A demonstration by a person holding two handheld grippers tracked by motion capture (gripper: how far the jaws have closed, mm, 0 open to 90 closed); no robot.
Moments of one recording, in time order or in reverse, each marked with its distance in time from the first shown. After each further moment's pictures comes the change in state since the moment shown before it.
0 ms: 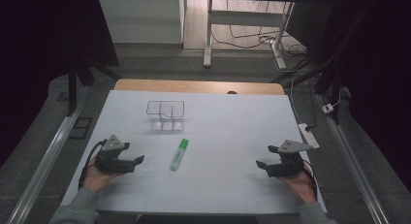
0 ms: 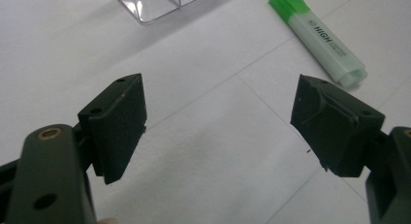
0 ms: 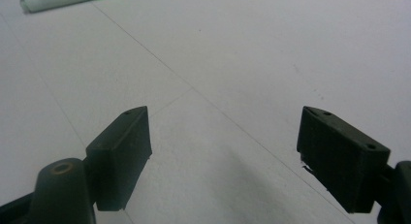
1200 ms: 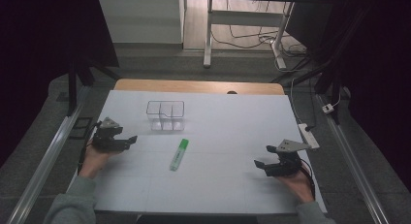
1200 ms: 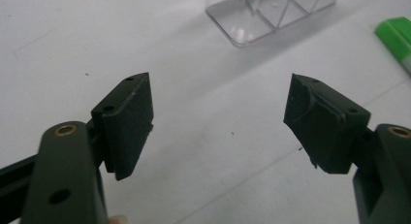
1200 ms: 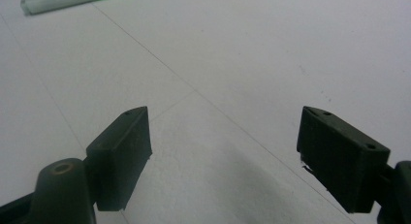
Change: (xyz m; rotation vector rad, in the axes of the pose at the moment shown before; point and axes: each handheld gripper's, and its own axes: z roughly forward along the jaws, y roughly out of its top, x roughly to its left) left arm 0.060 0.024 0.021 0.026 0.108 -0.102; right arm 0.000 0.000 0.006 -0.001 0.012 0.010
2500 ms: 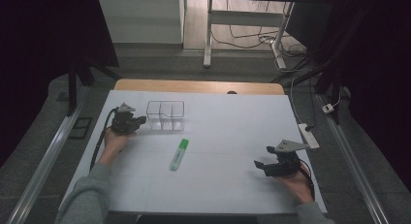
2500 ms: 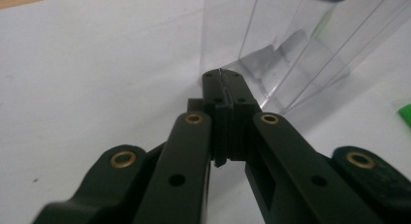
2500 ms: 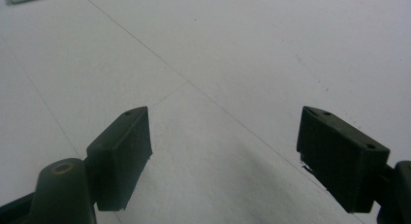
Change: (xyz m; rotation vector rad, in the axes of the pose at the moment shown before) left arm 0.001 0.045 0.058 -0.064 -0.046 -0.027; right arm 0.000 -0.002 0.004 0.036 -0.029 0.007
